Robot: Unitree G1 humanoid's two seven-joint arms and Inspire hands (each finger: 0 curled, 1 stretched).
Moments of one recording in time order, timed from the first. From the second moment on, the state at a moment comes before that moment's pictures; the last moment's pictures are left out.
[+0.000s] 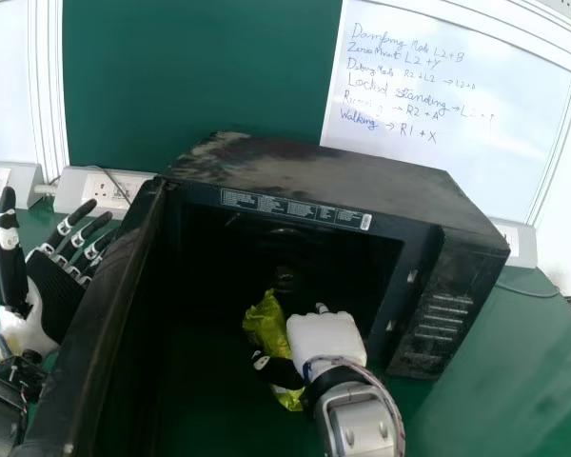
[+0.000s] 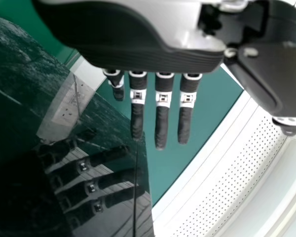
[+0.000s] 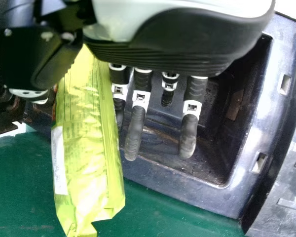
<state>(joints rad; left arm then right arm) 0.11 0.32 0.41 -0.72 -1.12 0.48 0.19 -0.23 -0.02 0.35 -0.49 -1.81 0.12 1.03</state>
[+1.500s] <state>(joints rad) 0.13 0.32 0.42 -0.71 -1.12 0.48 0.18 -0.47 -0.09 0.36 -0.16 -1.66 0.24 0.76</state>
